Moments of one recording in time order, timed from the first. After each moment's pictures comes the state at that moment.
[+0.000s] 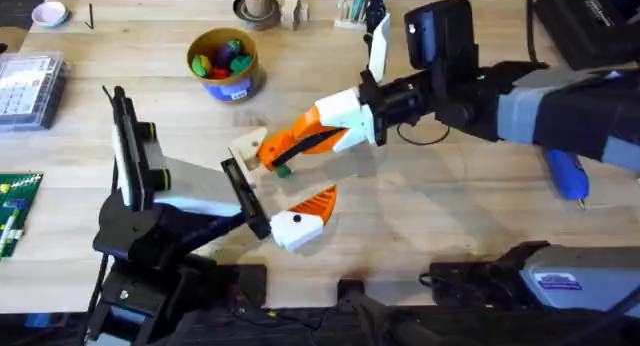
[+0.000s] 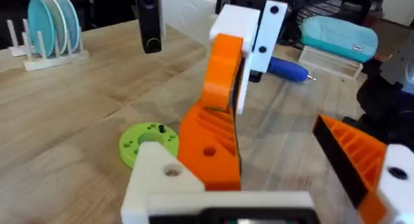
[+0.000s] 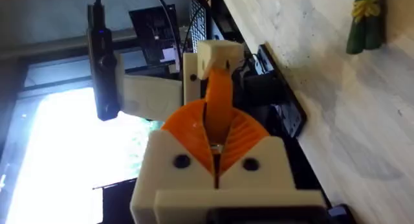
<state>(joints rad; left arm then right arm) -0.26 0.01 0.01 -0.07 0.81 -0.15 0.49 1.50 0.82 0.01 -1.23 0.96</state>
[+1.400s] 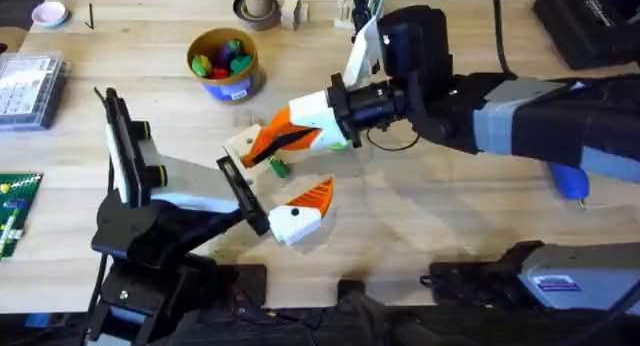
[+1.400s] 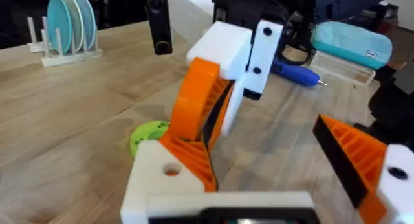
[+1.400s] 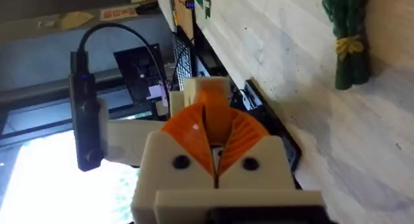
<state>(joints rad) -0.25 0.01 0.01 -0.07 0.78 -0.16 0.62 1.54 0.82 0.16 -0.97 1.13</state>
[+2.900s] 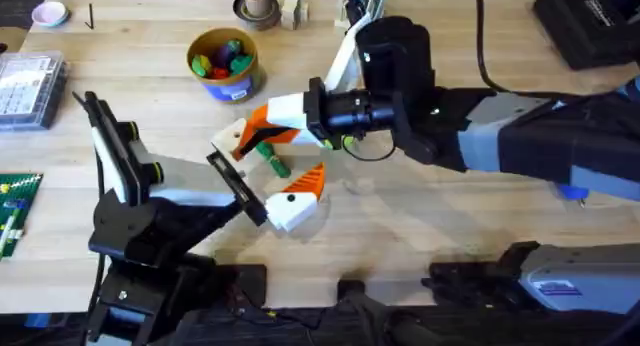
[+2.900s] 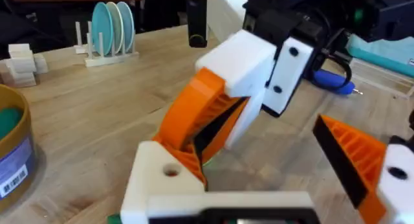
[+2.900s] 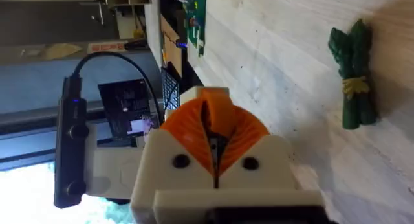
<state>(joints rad) -0.22 0.01 0.01 -0.07 0.69 -0.14 0.74 1.54 0.81 0.30 -0.71 1.17</state>
